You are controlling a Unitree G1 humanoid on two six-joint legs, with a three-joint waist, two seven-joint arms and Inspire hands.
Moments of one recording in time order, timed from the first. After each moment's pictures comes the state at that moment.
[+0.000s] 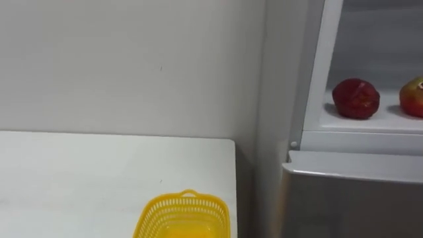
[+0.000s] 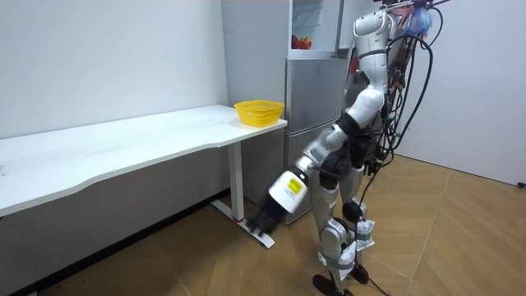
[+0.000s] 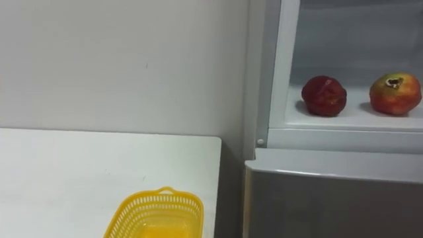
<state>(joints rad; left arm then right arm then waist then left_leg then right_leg) 0.36 0.20 0.31 0.73 -0.31 0.02 0.49 0.20 -0.26 -0.06 1.24 -0.35 0.16 0.07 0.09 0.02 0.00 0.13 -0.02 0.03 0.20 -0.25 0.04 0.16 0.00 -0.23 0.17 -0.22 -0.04</state>
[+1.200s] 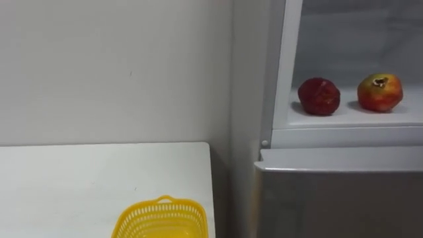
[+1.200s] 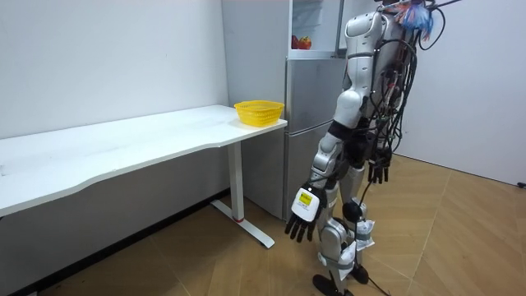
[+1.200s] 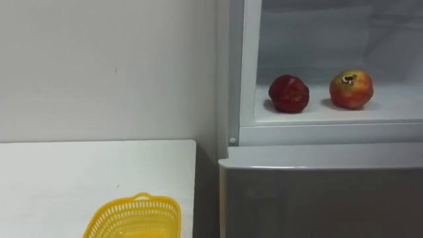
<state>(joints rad) 0.26 0.18 0.11 1.10 0.18 0.20 0.09 0.18 -0.23 -0.02 1.29 -0.35 0.21 0.11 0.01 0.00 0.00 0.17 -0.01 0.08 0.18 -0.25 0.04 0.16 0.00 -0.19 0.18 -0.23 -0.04</state>
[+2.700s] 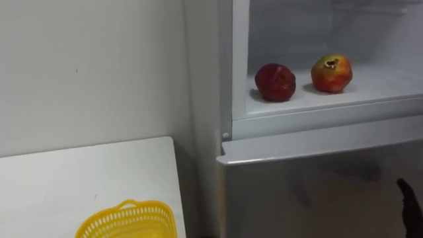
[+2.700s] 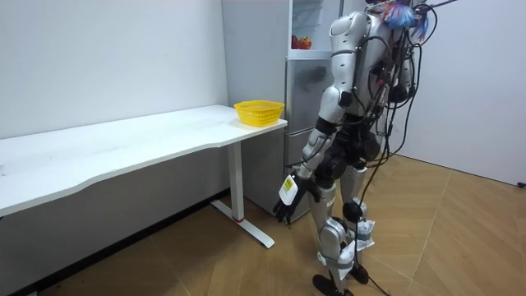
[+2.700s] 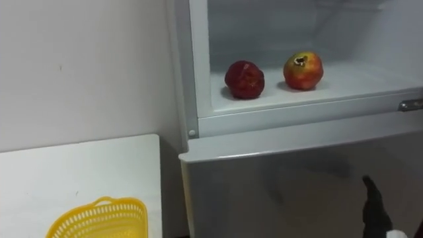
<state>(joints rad) 0.24 0.19 -0.10 1.12 0.26 0.06 0.11 0.30 -0.19 0.01 -0.25 -0.40 -0.10 -0.55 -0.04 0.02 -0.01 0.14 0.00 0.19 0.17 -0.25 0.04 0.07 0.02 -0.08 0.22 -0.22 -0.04</state>
